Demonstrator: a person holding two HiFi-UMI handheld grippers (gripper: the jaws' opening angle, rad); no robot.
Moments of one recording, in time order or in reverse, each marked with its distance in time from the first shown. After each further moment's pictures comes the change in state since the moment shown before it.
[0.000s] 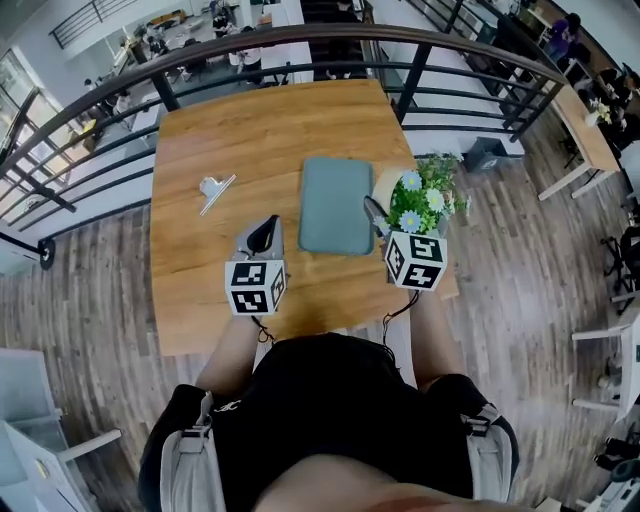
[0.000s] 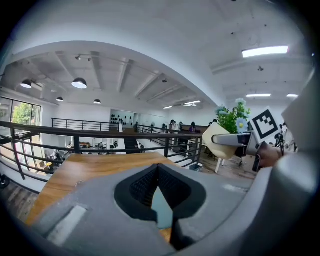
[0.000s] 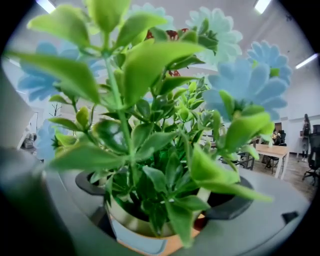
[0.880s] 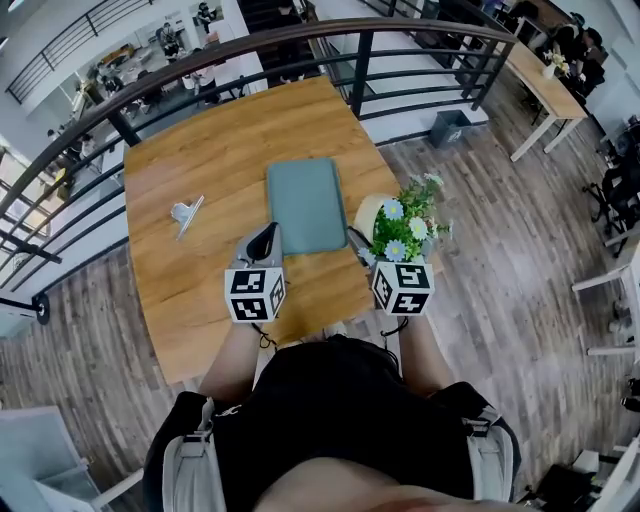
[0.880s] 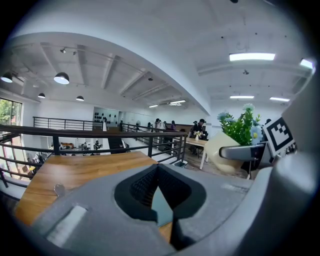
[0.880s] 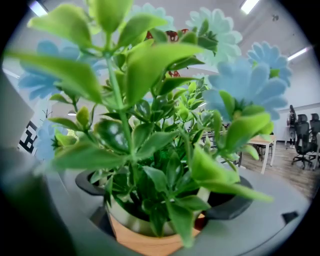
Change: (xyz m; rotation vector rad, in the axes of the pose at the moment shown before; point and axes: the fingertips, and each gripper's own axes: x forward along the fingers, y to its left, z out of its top) left arm 0.013 -0.069 -0.001 0.047 0.016 -0.181; right arm -0.086 -0.014 -0.043 0.097 0.035 -0.091
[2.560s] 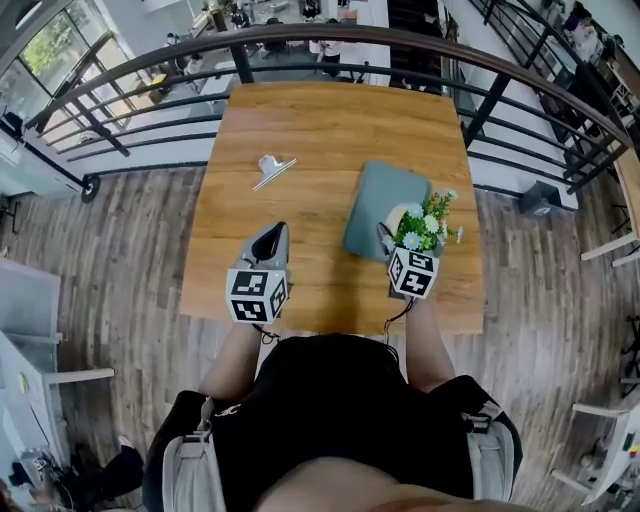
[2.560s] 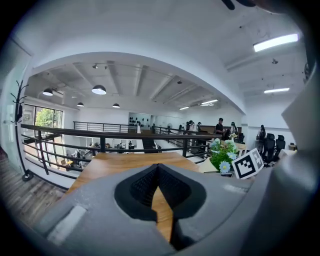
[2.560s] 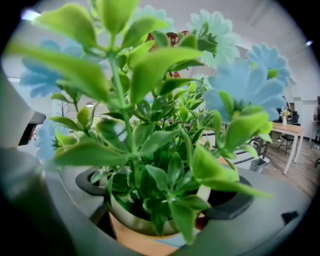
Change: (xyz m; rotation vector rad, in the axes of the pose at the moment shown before) left arm -0.105 0.104 -0.021 -0.083 -0.027 0.389; right arm 0.149 0.072 -0.103 -0.035 0.160 0.218
